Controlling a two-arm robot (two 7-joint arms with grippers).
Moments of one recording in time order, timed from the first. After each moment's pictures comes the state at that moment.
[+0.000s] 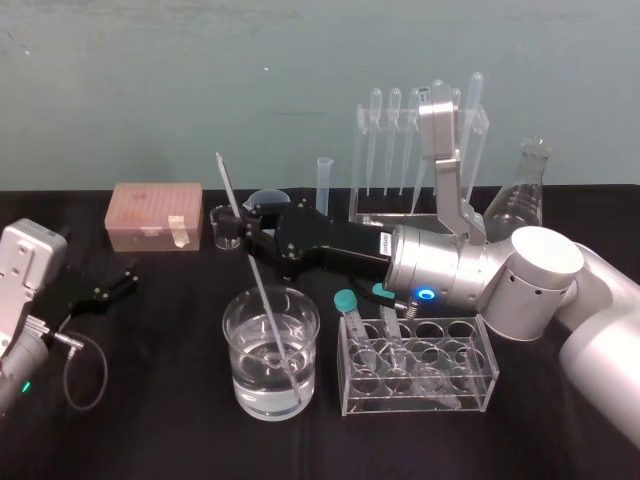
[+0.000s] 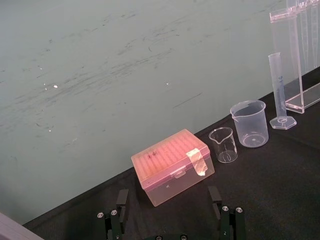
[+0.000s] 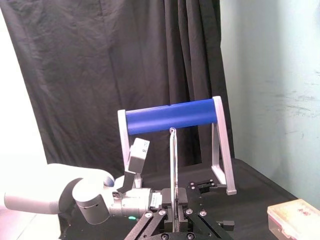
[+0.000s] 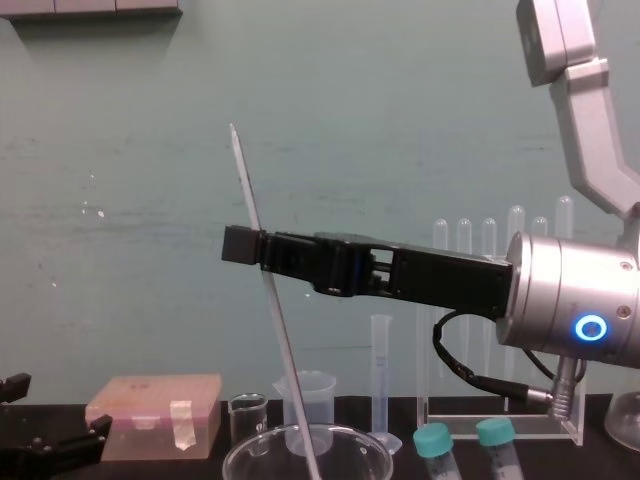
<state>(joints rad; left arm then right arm) -0.20 0.60 0.45 -1.41 -0.25 -0.12 0.03 0.61 0.38 -0.70 -1.29 0.80 -0.01 0.89</state>
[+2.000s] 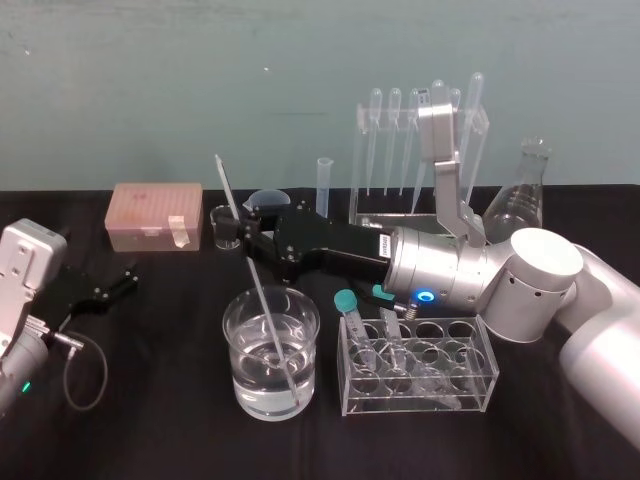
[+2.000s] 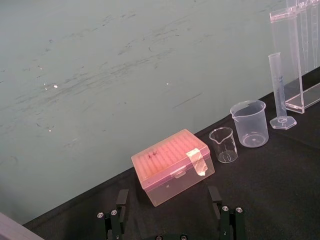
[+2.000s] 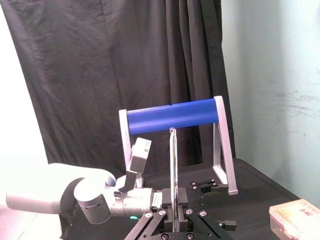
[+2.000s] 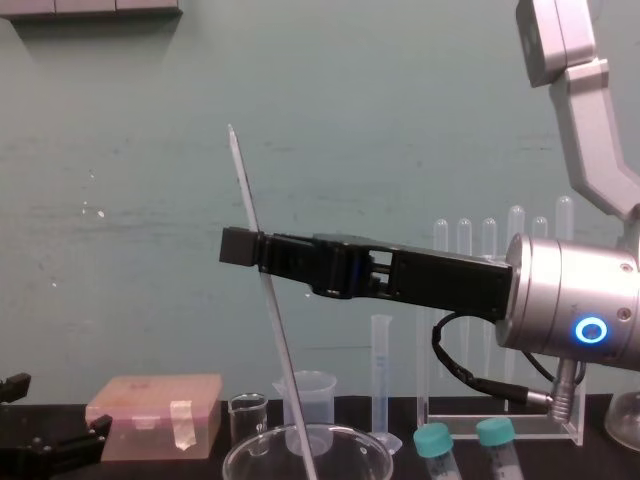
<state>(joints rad) -0.20 0.60 0.45 -1.41 -0.25 -0.12 0.03 0.60 0.38 -0.70 -1.30 0.80 -0.01 0.89</state>
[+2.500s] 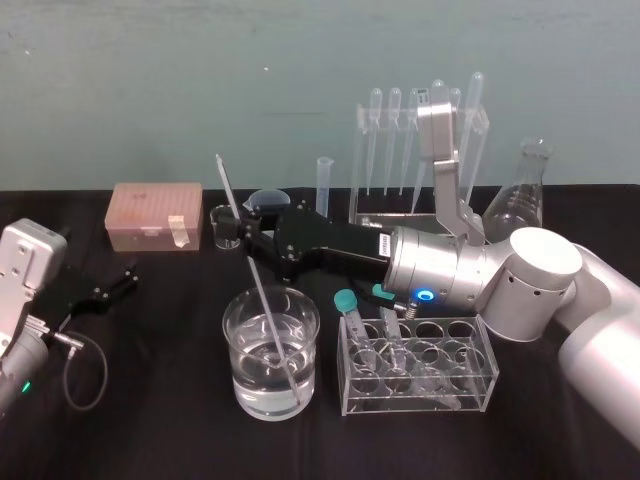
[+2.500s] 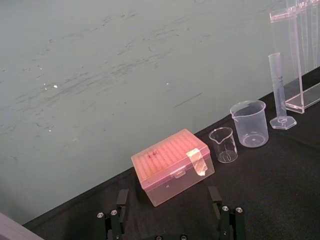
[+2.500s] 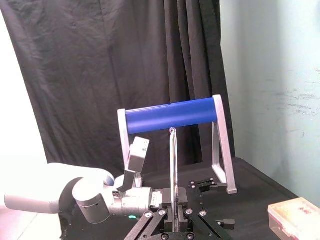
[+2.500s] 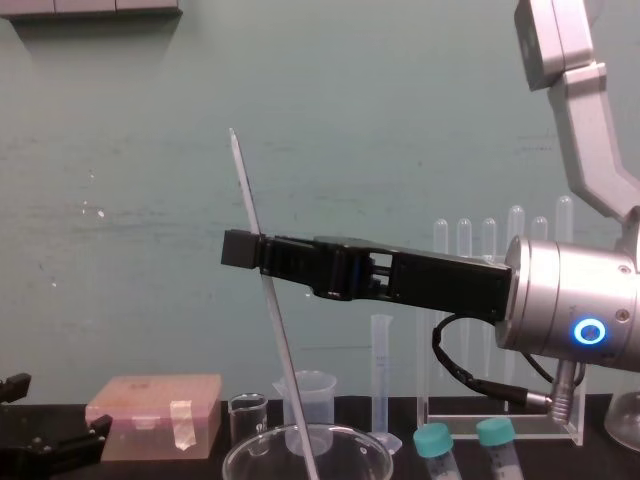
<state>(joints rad) -0.20 0.60 0.45 -1.41 -0.25 -0.12 0.03 0.61 0.38 -0.70 -1.29 0.80 -0.01 0.89</state>
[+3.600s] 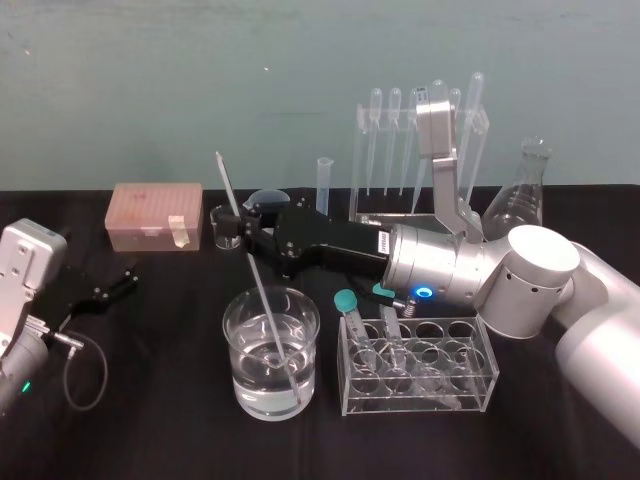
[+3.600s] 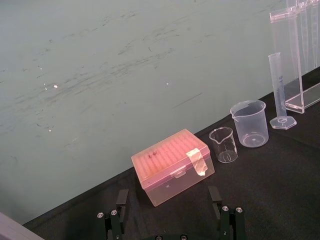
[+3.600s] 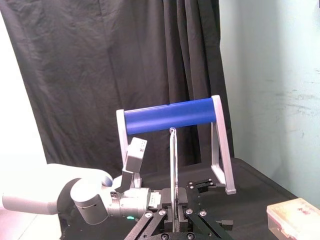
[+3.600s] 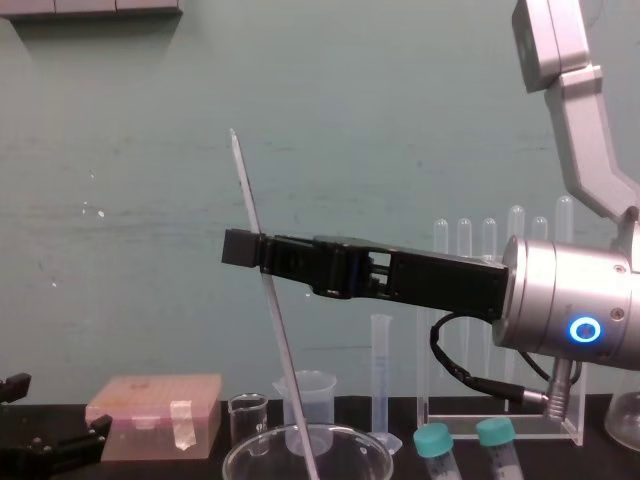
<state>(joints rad) -0.20 0.60 0.45 -1.41 -0.25 -0.12 0.03 0.62 0.37 -0.70 -1.27 0.80 -0.01 0.90</state>
